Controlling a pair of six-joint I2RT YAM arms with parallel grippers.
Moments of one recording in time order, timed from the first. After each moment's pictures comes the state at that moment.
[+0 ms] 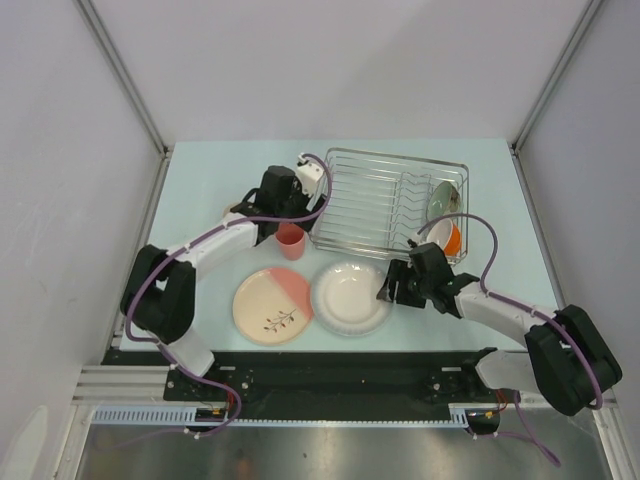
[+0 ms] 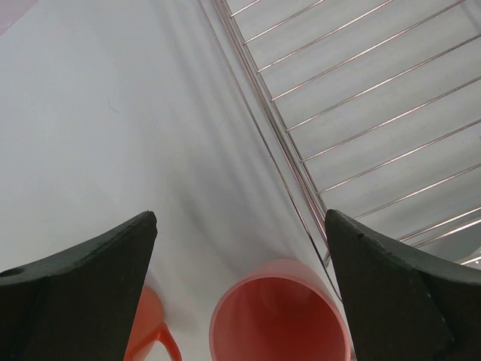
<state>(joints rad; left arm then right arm) -0.50 1.66 1.17 -0.09 -0.03 0.23 0.54 1.24 0.50 -0.16 -0.14 0.67</state>
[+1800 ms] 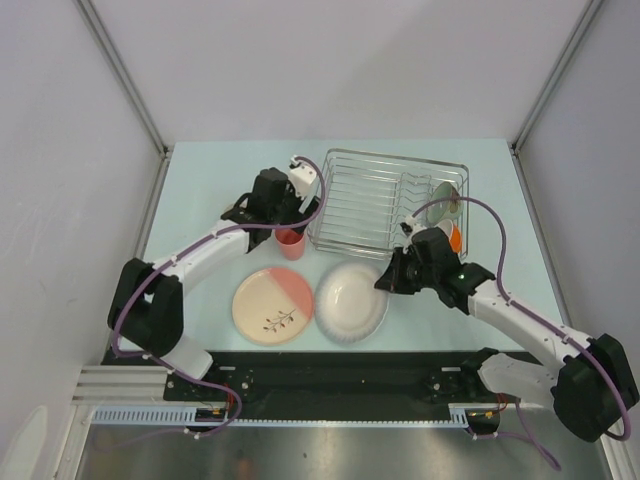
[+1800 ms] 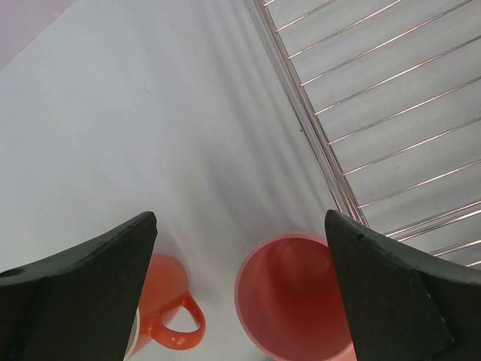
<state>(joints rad) -0.50 1.56 1.10 -0.12 -0.10 0.26 0.58 1.08 0.67 -0.33 -0.23 0.64</state>
